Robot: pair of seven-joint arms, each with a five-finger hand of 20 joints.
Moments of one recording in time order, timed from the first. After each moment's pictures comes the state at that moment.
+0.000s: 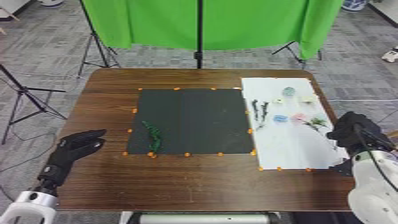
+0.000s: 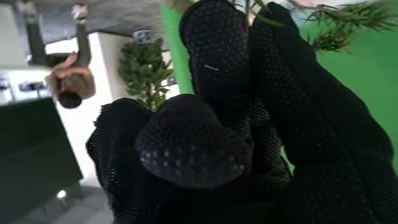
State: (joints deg) left arm 130.2 -62.1 -107.2 -115.7 77.2 -1.8 9.1; right arm -118.9 -37.3 92.6 -119.8 -122.5 10.0 39.5
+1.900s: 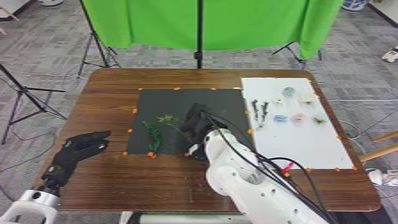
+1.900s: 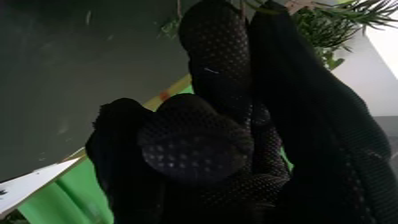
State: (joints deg) left arm 129.8 -61.7 -107.0 -115.6 77.5 -4.5 7.9; right arm -74.8 -72.6 43.1 -100.8 -120.6 2.8 38.4
